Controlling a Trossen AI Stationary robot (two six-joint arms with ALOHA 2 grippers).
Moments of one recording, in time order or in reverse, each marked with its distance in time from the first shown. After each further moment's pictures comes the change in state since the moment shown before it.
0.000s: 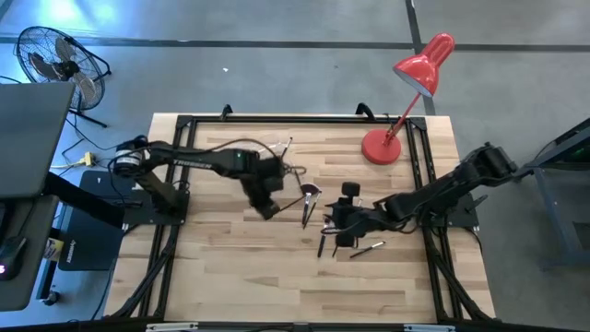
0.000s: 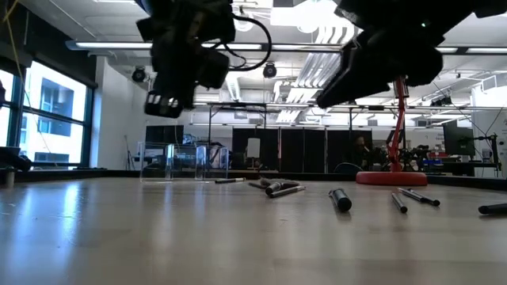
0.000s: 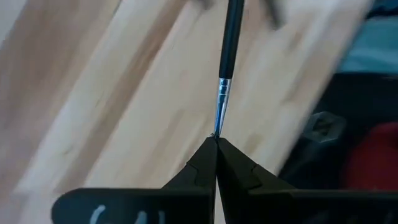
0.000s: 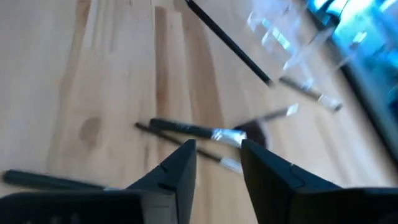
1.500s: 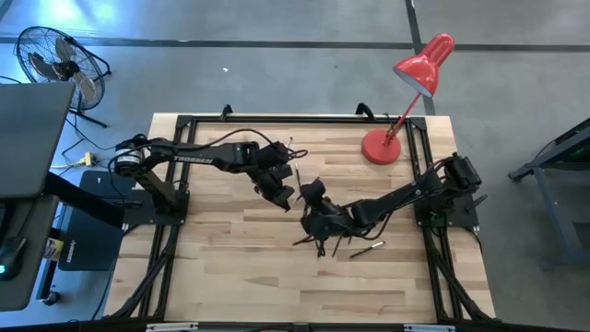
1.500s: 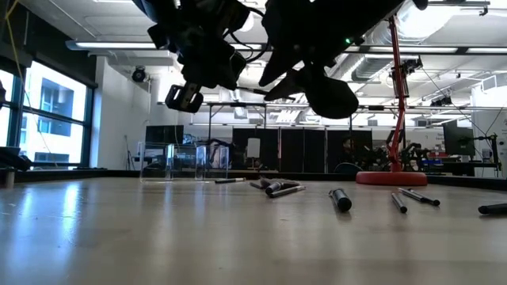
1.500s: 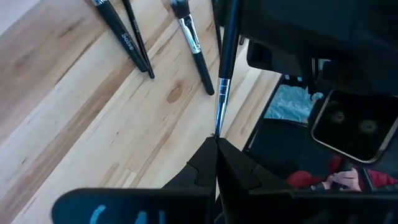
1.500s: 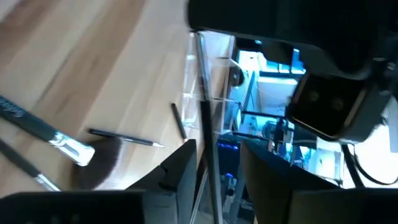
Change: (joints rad) left arm 0.051 0.000 0.000 0.247 0.040 -0.259; right arm -0.059 0.321 0.345 -0.031 0.334 -0.905
